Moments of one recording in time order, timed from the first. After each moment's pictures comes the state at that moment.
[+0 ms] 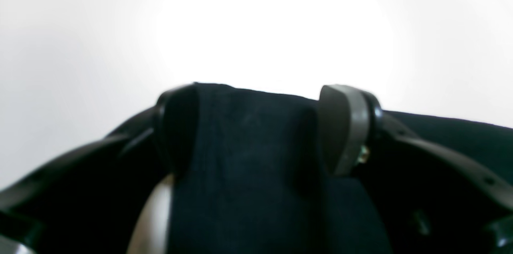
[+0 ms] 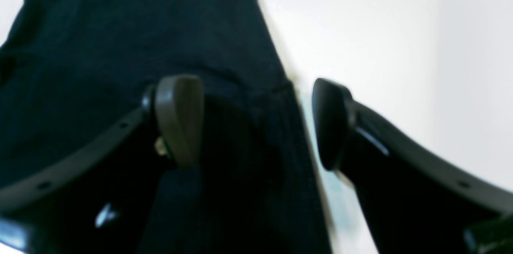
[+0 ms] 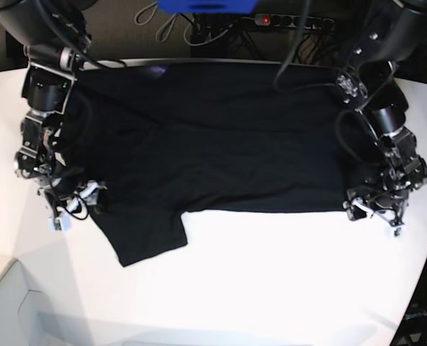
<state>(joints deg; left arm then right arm) -28.0 -11.2 -39.8 46.8 10.0 -32.0 29.3 19.8 11.6 22.9 51.1 0.1 35.7 -24.1</state>
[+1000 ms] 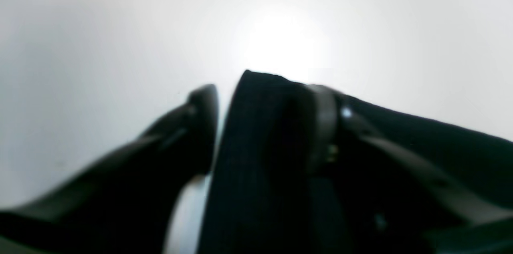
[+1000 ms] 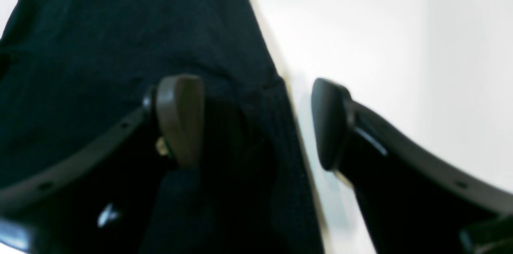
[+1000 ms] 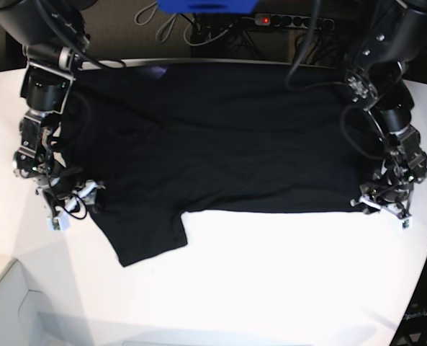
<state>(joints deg) -27.9 -13.8 -39.8 39.6 8.7 -27.1 24.9 19.7 11.9 22.9 51.1 0.1 35.7 -24.1</state>
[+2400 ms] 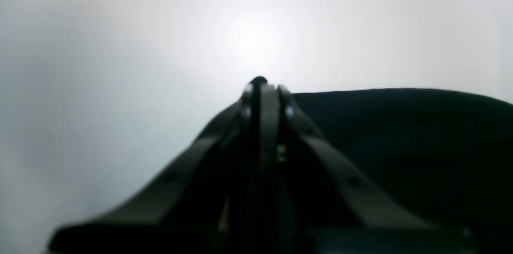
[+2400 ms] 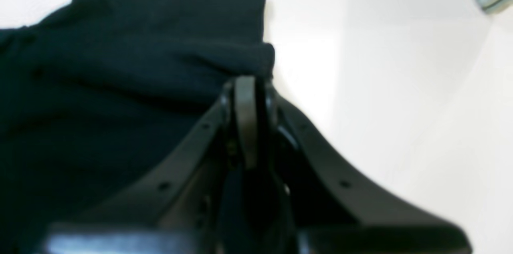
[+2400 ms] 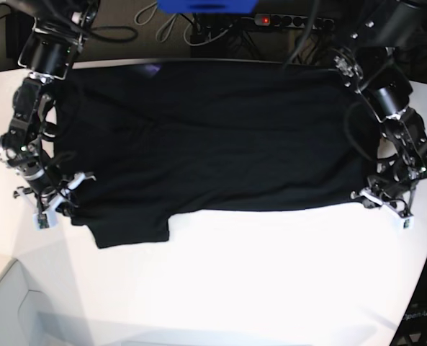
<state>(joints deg) -22.1 -10.7 -39.8 60.5 -3.6 -35.5 45.4 8.1 9.0 25.2 82.2 -0.5 35.6 -31.3</state>
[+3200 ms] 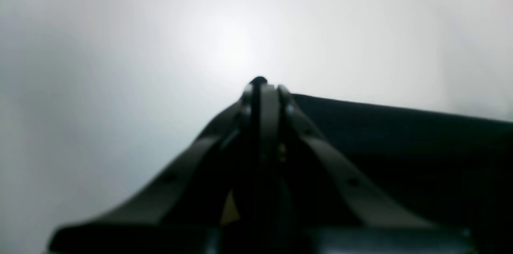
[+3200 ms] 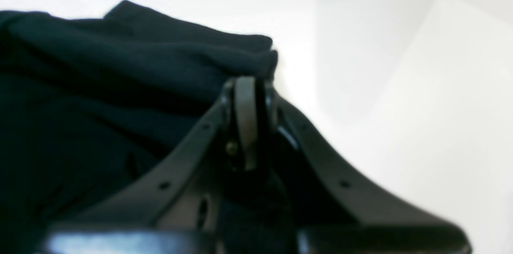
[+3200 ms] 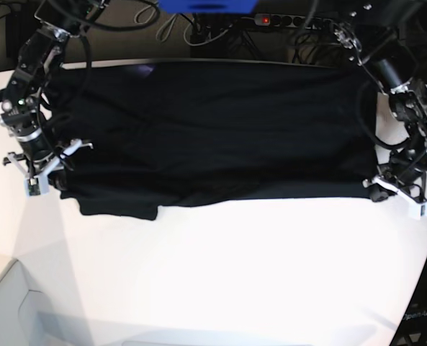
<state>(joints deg) -12.9 -11.7 -39.8 75.3 -22.7 -35.6 53.9 -3.2 0.7 33.5 101.1 -0.6 39.9 -35.6</state>
